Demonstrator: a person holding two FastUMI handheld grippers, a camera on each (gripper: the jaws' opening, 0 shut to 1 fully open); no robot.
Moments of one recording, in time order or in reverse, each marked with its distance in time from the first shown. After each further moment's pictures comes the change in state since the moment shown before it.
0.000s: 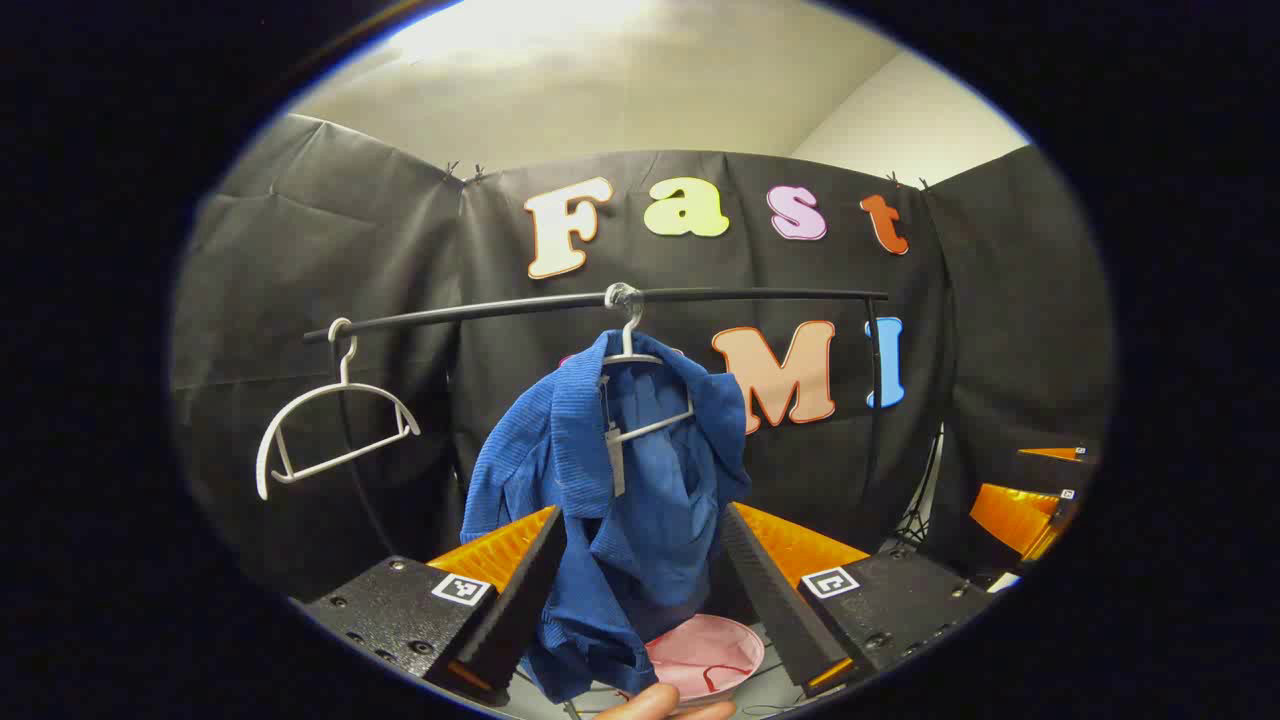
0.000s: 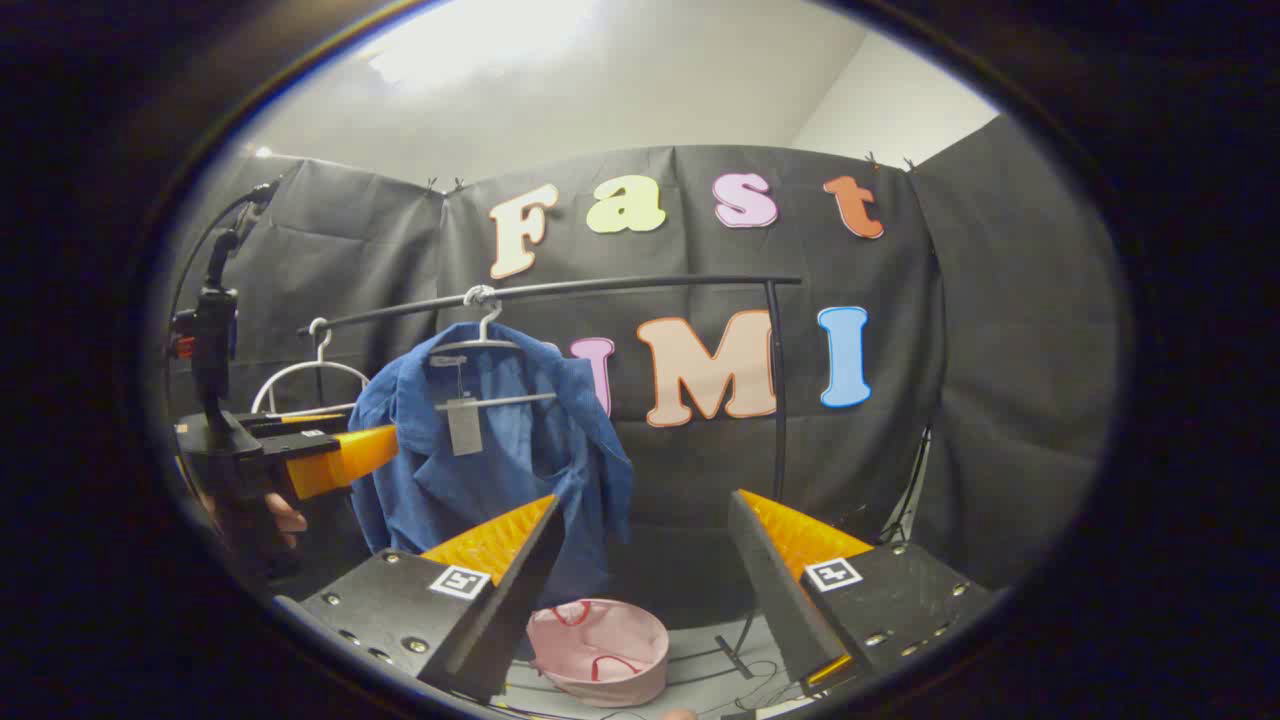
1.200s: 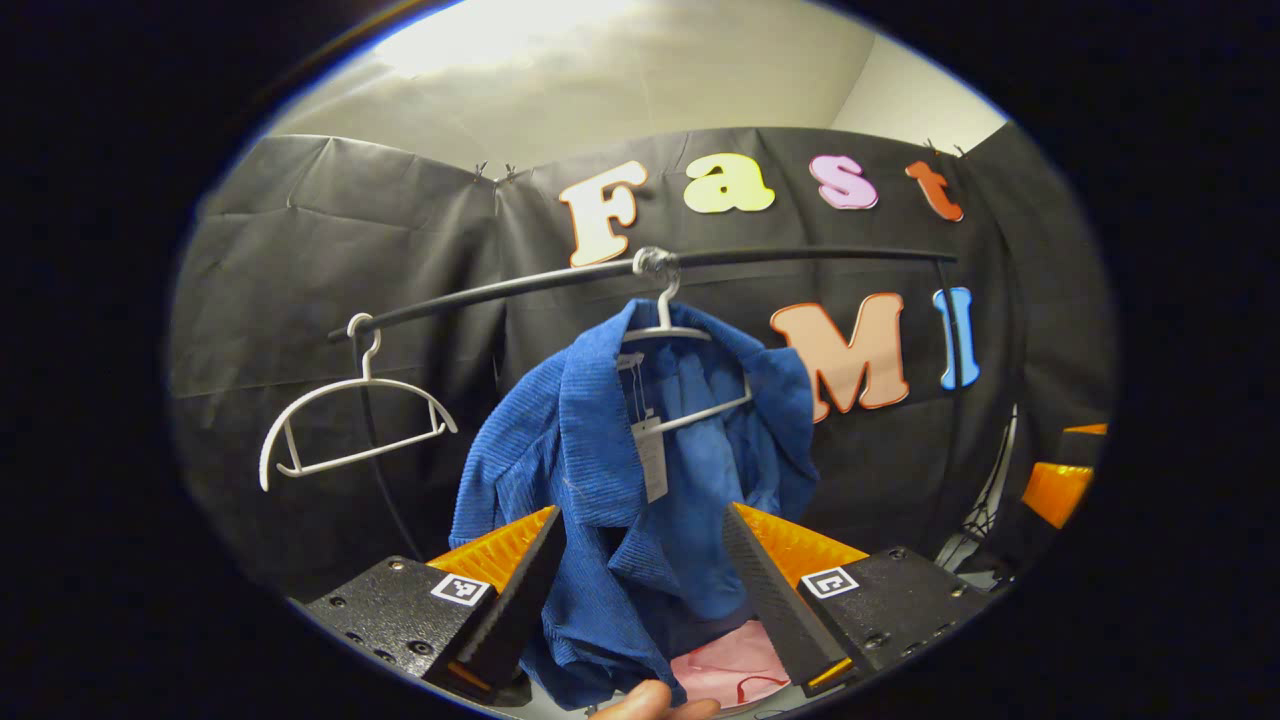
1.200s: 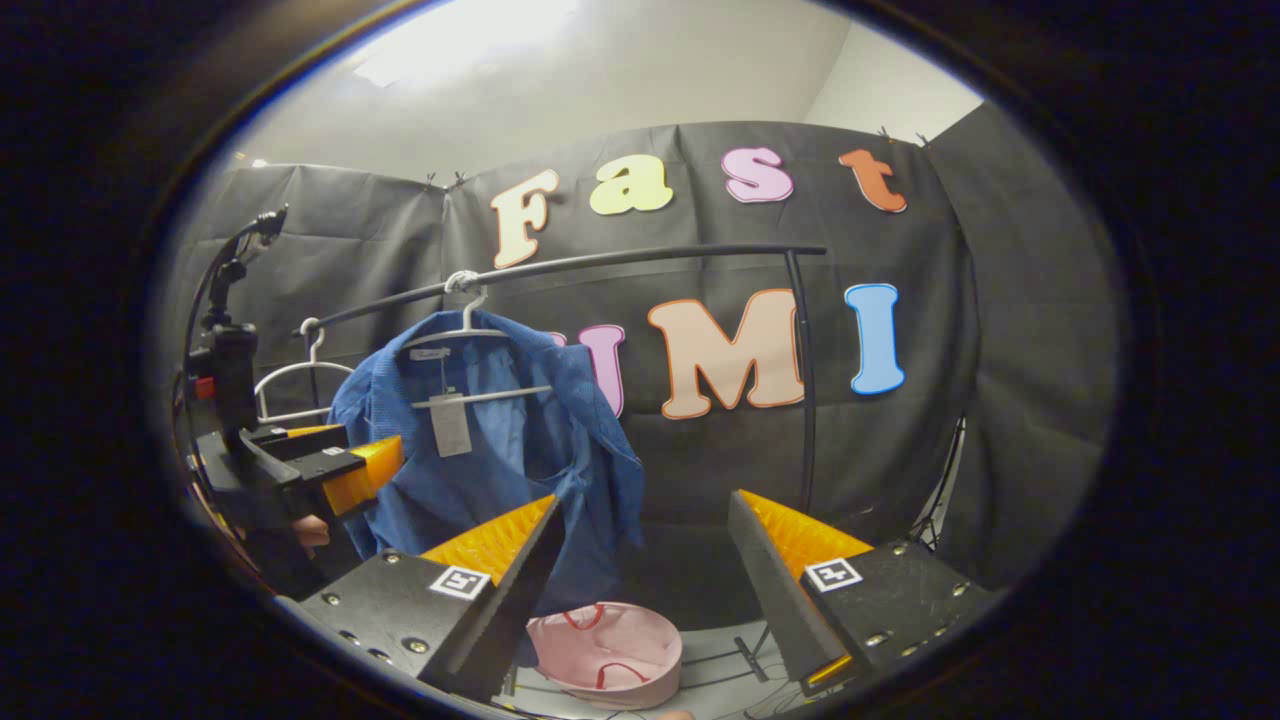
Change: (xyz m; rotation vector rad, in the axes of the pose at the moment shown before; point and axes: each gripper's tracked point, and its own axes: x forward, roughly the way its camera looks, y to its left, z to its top) left arm 0.064 0.027 -0.044 0.064 0.049 0.245; right arm 0.086 -0.010 -0.026 0.013 0.068 0.069
